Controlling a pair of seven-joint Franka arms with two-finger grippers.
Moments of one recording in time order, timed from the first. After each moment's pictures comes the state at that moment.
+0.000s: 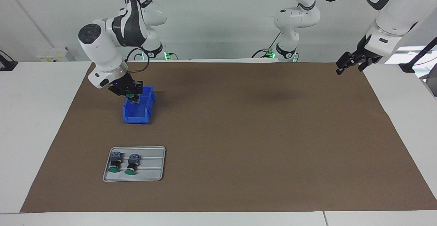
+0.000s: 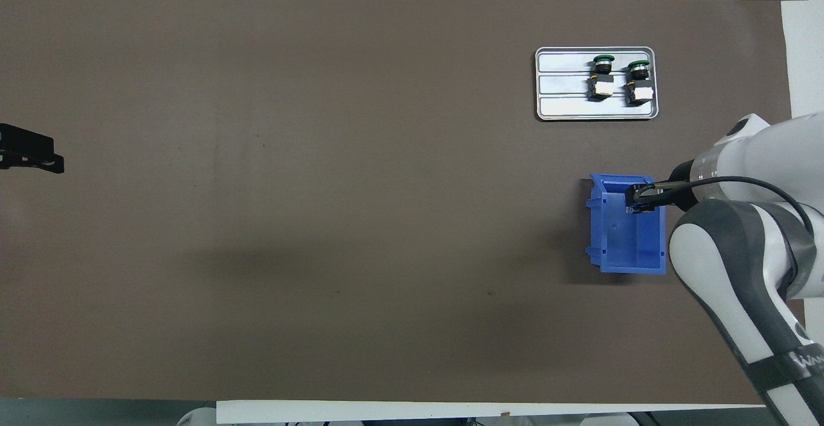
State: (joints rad) left arm 0.03 -0.10 -0.06 -1.71 -0.01 1.54 -0.10; right arm 0.13 -0.11 -0.11 -2.26 0.05 2.08 -0.03
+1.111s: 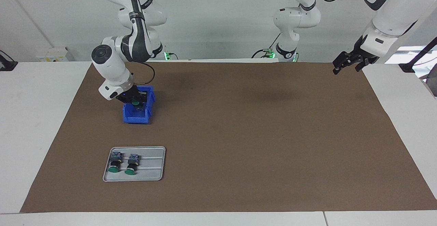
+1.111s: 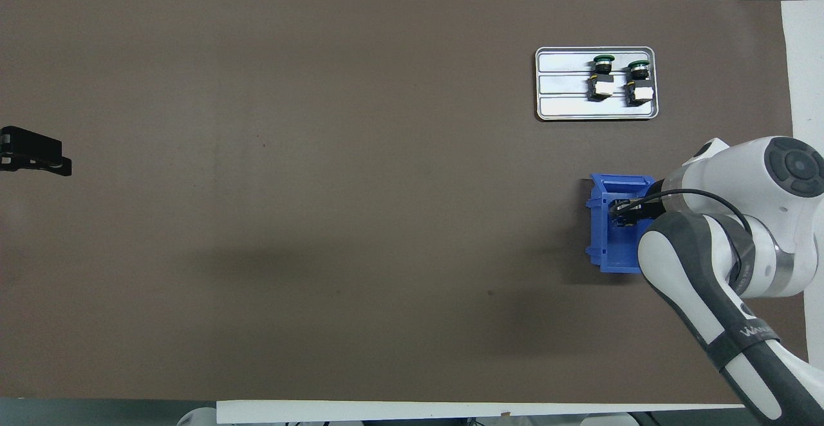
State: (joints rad) left arm -0.09 -0.09 0.04 -1.71 -0.01 1.53 -0.10; right arm 0.12 -0.06 -0.11 -2.36 0.05 2.21 -0.03
